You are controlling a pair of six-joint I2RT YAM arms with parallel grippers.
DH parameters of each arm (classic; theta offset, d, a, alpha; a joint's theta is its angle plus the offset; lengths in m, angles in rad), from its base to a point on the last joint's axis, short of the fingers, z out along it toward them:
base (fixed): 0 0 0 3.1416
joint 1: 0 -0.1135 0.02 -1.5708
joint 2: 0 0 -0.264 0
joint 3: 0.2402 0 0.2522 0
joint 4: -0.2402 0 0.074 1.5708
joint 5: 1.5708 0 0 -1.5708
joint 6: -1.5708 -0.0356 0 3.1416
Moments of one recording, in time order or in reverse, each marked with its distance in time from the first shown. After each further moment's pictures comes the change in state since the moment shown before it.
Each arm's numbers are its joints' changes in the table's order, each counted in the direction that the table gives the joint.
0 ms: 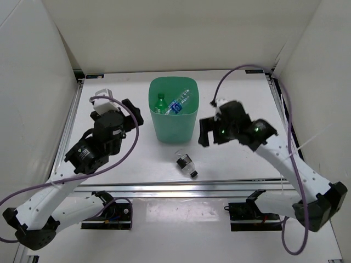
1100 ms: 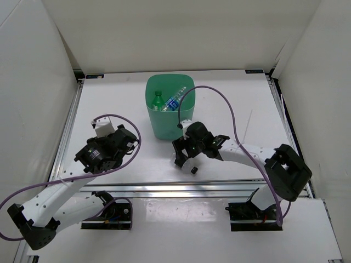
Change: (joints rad) left arm 0.000 0.003 -0.146 -0.586 -0.096 0.401; right arm -0.235 -0.312 -0.408 0.716 0.023 0.143
